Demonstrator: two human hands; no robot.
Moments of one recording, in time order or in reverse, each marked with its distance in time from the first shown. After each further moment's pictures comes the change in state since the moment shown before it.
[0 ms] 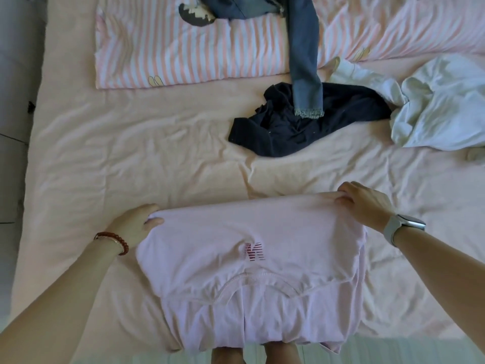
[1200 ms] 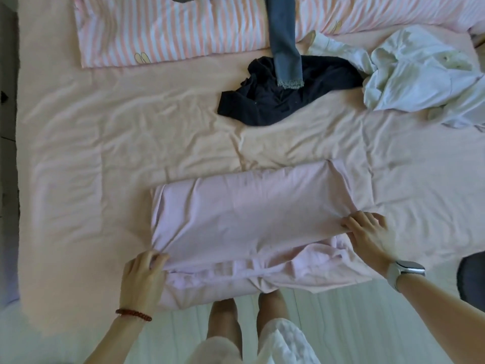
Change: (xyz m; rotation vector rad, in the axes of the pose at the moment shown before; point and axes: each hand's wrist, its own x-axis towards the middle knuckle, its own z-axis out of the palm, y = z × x) left_hand -0.155 -0.008 0.104 0.286 0.541 0.311; right_hand -0.167 0.008 0.067 -0.180 0.438 -0.169
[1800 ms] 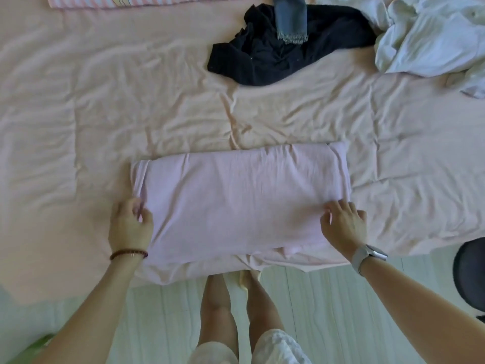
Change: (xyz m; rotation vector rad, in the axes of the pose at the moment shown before) left_hand 0.030 0.014 0.047 -0.334 0.050 -0.714; right_hand -0.022 -0.032 0.057 0.162 -0.318 0.452
